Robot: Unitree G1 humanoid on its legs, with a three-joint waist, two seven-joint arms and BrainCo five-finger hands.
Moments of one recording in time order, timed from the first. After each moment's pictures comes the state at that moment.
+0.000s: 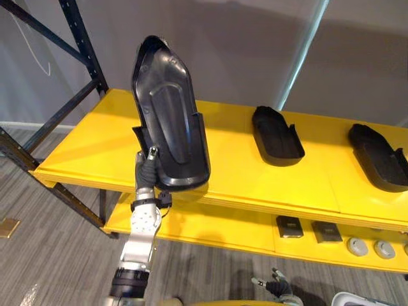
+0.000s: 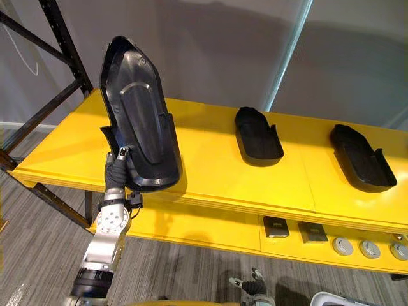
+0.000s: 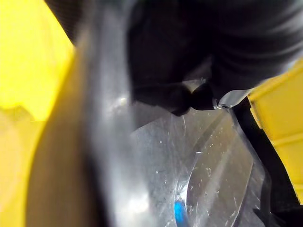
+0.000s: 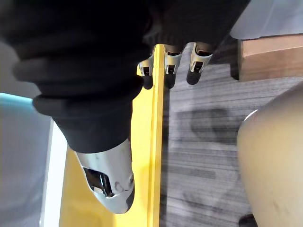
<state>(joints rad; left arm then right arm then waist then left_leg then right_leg) -0.13 0.13 -0.02 0.04 0.11 -0.07 0.33 0.17 0.01 -0.12 0.88 0.00 -0.04 -0.13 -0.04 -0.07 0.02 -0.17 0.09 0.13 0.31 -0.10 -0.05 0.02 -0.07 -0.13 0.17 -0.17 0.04</state>
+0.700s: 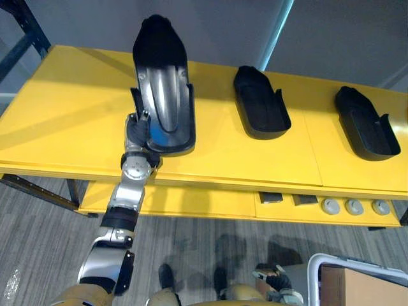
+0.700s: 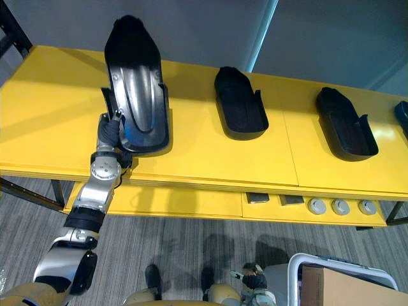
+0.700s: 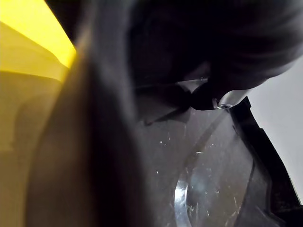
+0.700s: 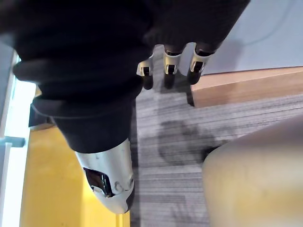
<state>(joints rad) -0.63 0.33 -0.02 0.49 0.13 0.00 0.33 0.16 0.02 -0.12 0.84 0.00 -0.04 -0.13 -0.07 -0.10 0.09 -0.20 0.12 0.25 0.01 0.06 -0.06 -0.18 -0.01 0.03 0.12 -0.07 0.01</state>
